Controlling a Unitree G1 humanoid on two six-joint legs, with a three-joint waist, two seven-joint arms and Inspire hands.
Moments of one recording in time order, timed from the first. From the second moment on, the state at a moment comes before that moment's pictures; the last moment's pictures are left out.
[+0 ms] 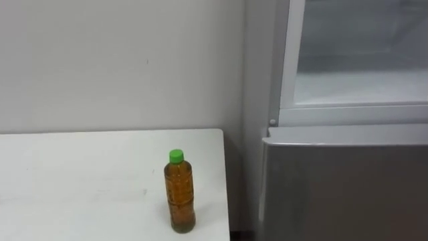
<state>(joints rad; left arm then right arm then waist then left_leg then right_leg) 0.26 0.16 0.05 1.05 -0.30 0.00 0.11 0.17 -0.21 0.00 1.17 0.42 0.04 0.14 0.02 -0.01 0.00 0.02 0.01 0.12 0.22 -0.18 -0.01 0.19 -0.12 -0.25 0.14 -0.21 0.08</state>
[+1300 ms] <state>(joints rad) 0.23 0.19 0.05 1.07 -0.30 -0.02 0.10 0.14 -0.22 0.14 0.51 0.07 0.04 0.12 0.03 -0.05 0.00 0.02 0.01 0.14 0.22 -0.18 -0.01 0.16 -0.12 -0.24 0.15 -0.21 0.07</state>
